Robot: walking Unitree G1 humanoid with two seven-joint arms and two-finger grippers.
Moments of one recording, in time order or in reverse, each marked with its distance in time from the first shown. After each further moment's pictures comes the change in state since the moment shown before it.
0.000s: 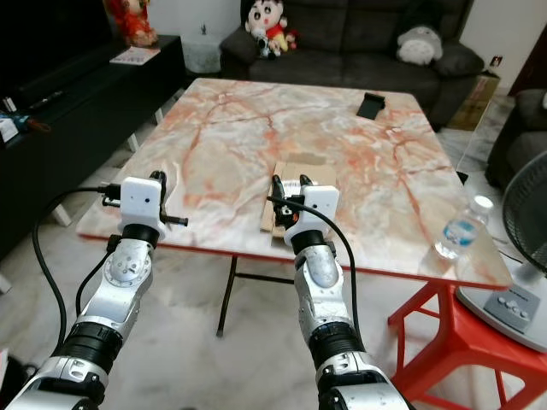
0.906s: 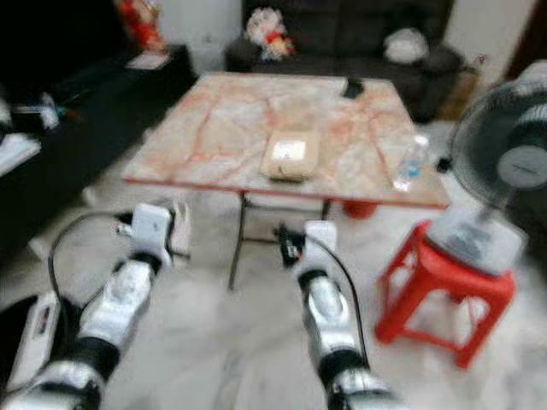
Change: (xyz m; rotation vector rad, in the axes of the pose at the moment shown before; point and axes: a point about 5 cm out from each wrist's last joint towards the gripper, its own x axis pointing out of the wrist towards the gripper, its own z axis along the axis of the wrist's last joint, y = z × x) left arm -0.039 -0.008 -0.076 -0.002 0.384 -0.174; right arm -0.085 -0.039 -0.094 -0.003 0.492 -0.158
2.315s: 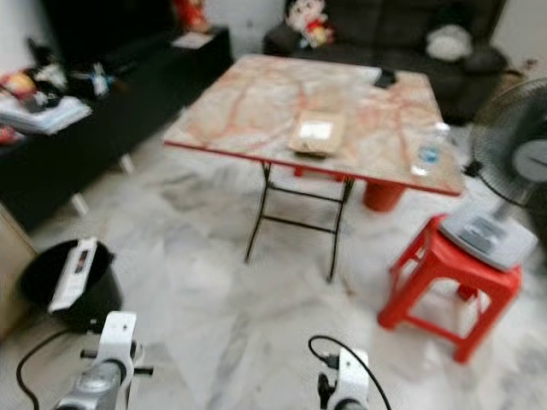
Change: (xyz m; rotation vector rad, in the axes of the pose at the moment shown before) left arm -0.089 0.011 -0.131 -0.125 0.643 0.136; right arm -0.086 -0.044 -0.117 0.078 0.577 -0.236
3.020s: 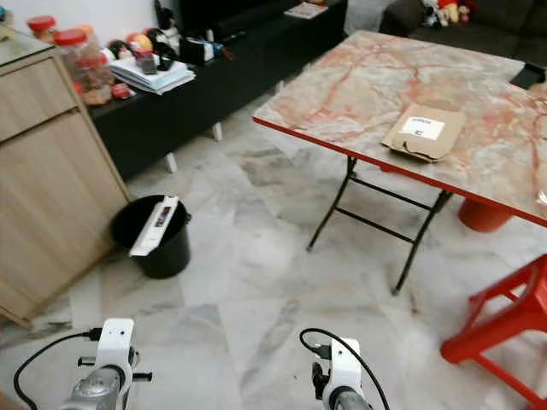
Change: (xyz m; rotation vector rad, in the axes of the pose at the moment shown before) left arm 0.002 0.001 0.008 -0.019 -0.014 0.014; right arm 0.003 0.010 0.009 -0.070 -0.016 0.045
